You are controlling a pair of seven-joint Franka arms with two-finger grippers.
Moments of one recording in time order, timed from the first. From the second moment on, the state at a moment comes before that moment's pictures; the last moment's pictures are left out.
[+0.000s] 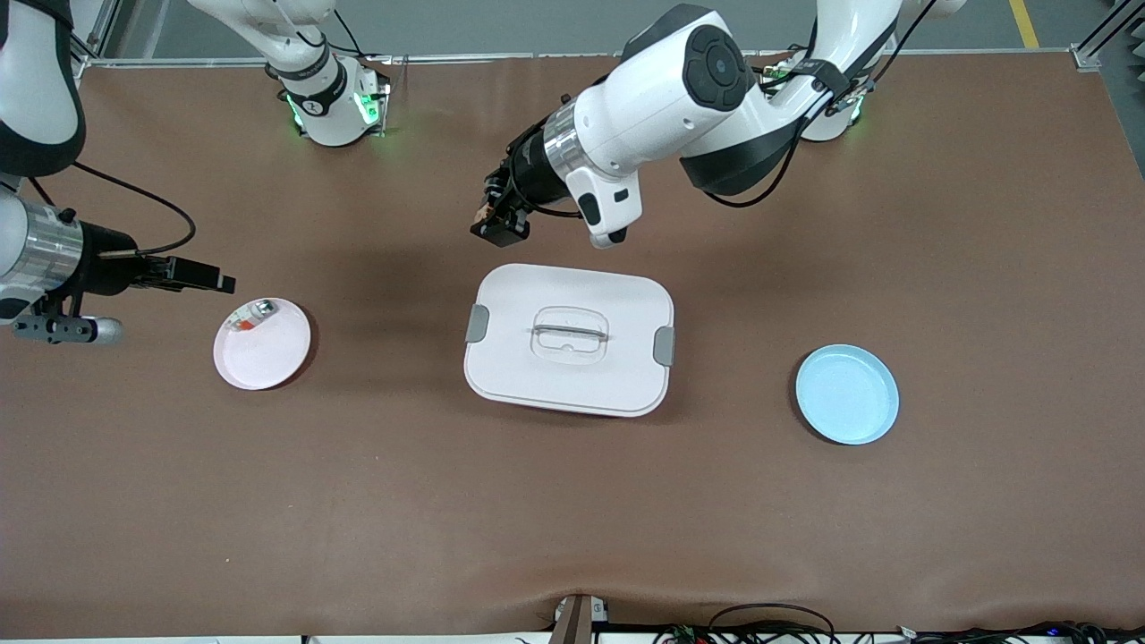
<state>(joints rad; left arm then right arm) -0.24 0.50 -0.73 -1.36 -0.29 2.21 -2.08 -0.16 0.14 0.11 -1.66 0.33 1.60 0.05</state>
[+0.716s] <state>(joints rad) -0.23 0.50 -0.72 -1.36 -0.29 2.23 -2.13 -0.02 0.14 0.12 -1.76 0.72 1.79 0.05</state>
